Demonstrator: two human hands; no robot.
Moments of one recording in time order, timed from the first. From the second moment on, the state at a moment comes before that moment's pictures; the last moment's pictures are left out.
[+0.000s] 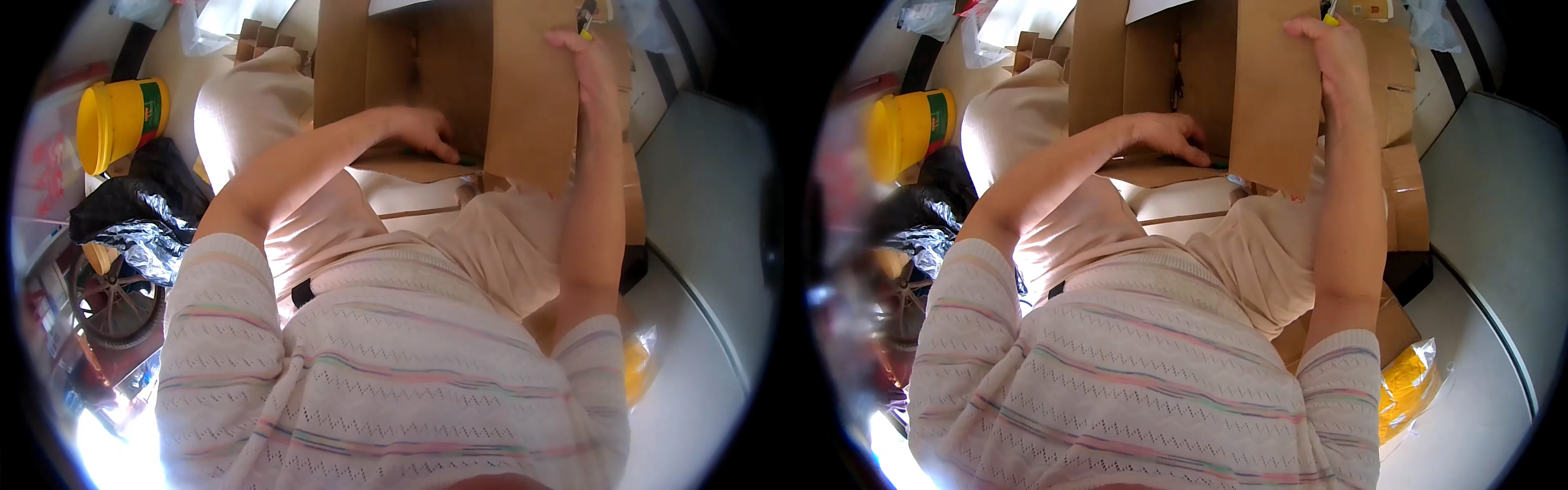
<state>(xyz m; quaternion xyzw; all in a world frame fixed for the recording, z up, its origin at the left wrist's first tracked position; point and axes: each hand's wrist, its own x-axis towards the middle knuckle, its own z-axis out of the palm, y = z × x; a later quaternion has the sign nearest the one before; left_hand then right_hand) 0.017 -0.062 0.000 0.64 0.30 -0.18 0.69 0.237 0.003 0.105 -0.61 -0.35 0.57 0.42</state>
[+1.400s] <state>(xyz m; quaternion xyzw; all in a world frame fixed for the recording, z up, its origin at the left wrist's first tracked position) -0.017 0.100 -0.013 0.73 0.65 0.06 0.22 0.212 -0.017 0.117 -0.51 -0.48 0.63 0.34</state>
